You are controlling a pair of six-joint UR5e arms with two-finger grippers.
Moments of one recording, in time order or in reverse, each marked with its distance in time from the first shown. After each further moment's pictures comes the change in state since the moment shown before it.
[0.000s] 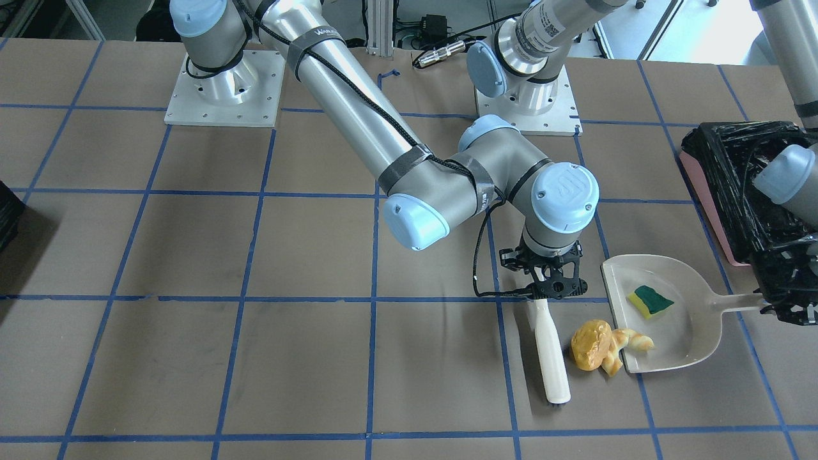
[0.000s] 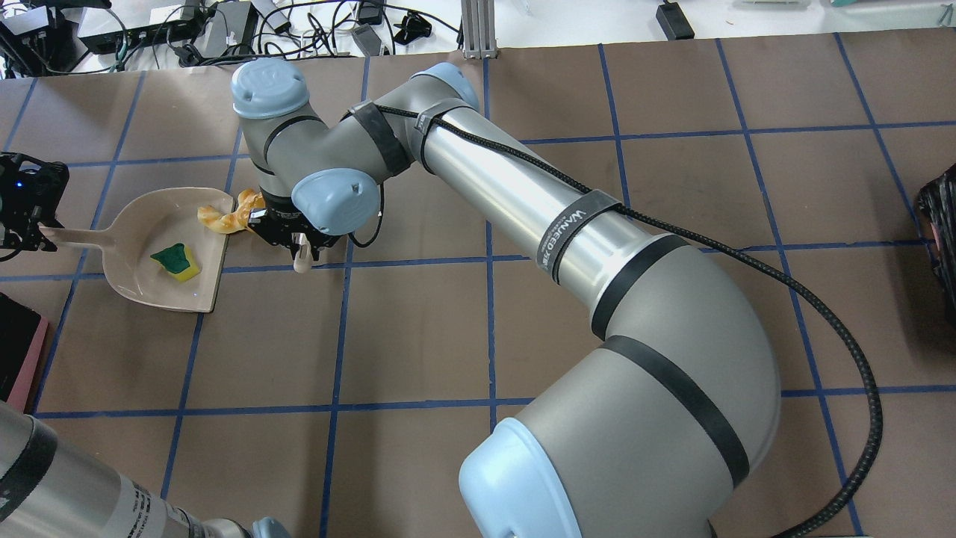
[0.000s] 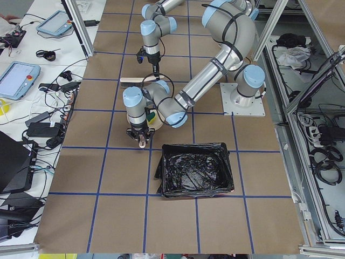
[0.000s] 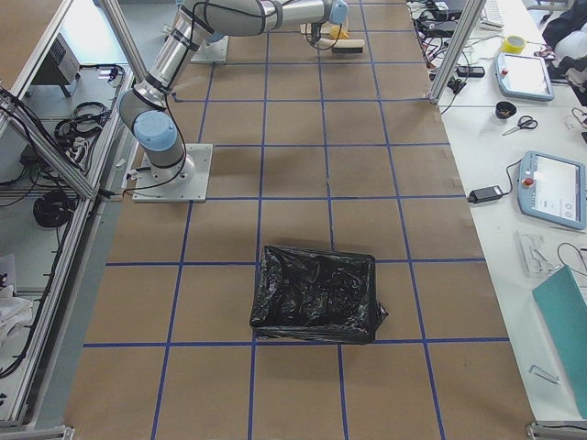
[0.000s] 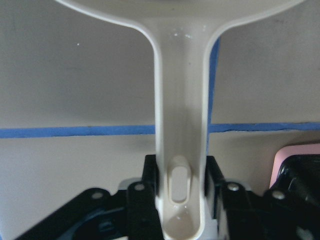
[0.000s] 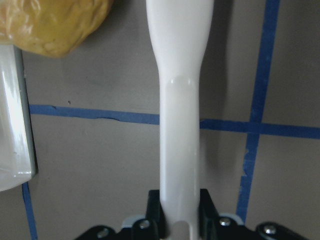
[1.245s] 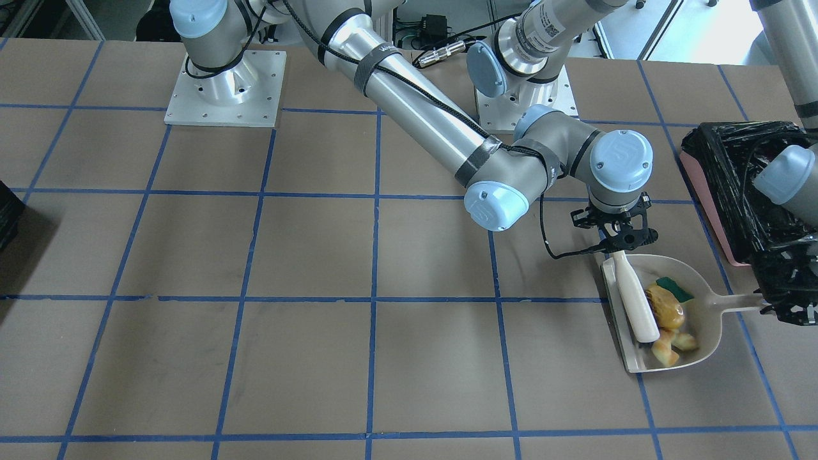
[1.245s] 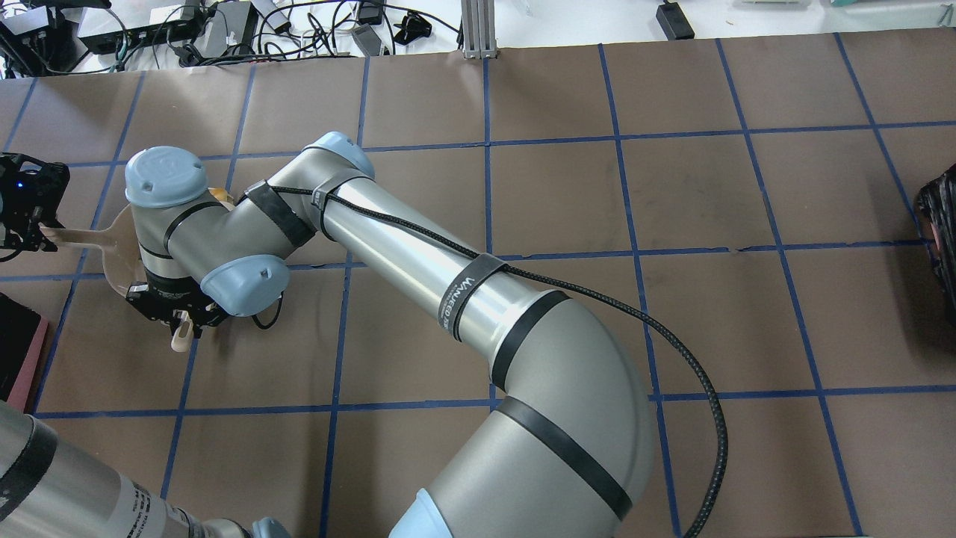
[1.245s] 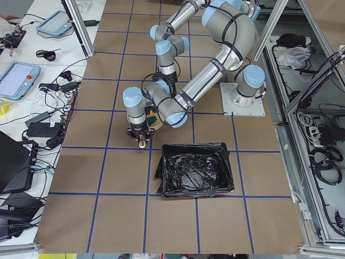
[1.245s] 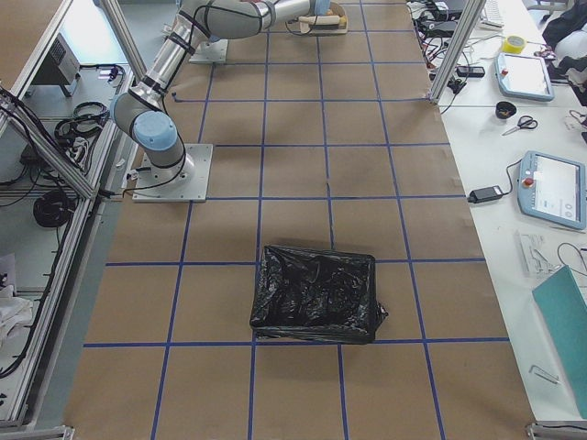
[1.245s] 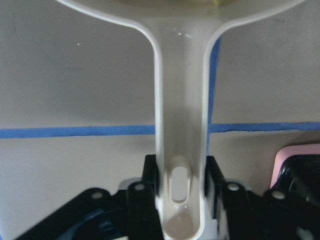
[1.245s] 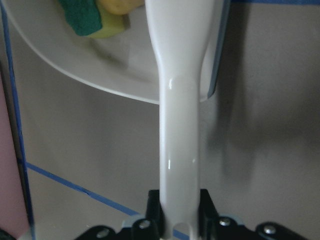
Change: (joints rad) left arm 0.000 -0.001 0.000 0.002 -0.001 0.001; right arm 0.145 0.135 -0.176 -0.111 0.179 0.023
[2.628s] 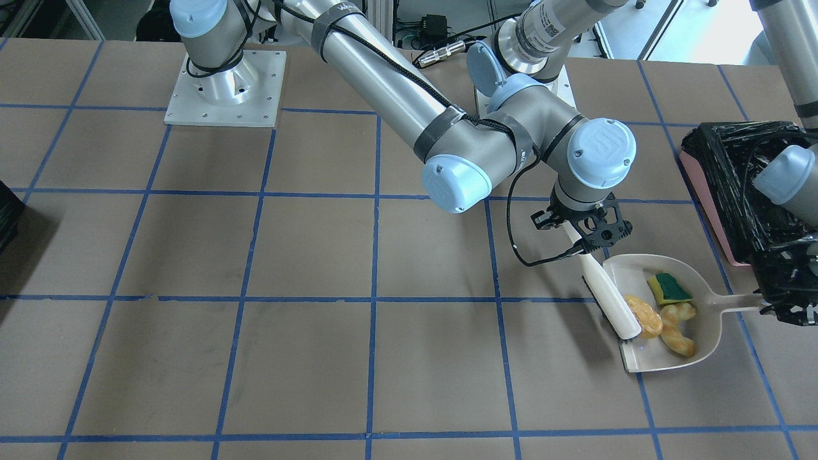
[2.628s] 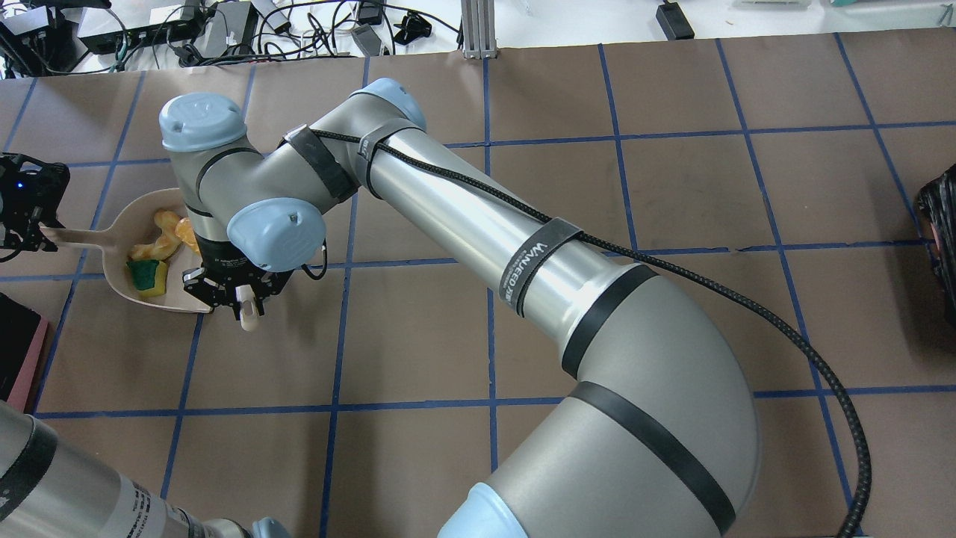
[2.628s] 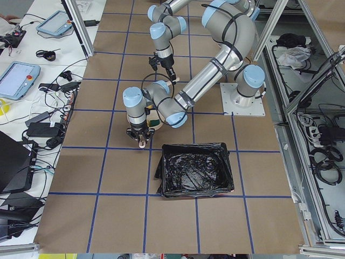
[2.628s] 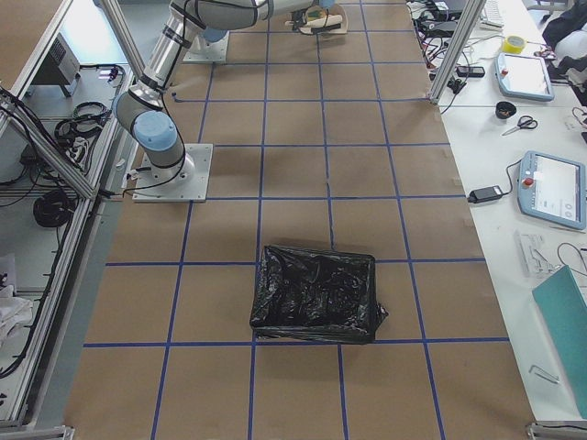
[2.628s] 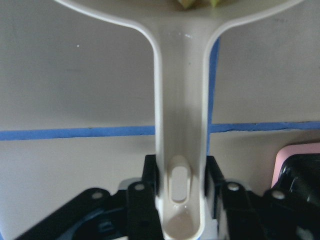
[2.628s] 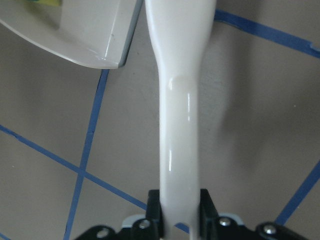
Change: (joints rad) left arm 0.000 0.000 0.000 0.000 -0.001 0.011; right arm -0.086 -0.183 0.173 0.206 -0.075 -0.269
